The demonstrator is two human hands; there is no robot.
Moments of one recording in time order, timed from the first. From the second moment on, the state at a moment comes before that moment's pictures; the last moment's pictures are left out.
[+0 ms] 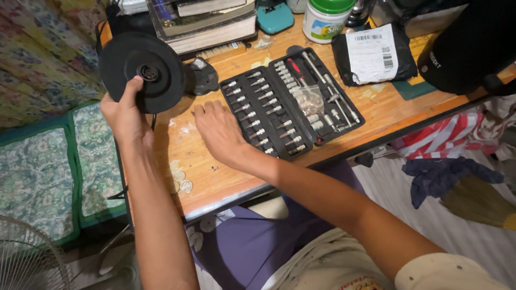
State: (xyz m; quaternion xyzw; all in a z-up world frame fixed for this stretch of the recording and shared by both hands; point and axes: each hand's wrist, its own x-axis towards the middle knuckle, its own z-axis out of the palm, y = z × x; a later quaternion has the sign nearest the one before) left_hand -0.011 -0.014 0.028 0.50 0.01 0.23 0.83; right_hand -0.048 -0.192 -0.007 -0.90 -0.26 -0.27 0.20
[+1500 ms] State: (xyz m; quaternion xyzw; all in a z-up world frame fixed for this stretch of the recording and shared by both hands) left_hand -0.015 -0.027 0.035 0.53 0.06 0.11 0.84; right_hand 0.077 -0.458 0.069 -0.78 -0.21 -0.14 0.58
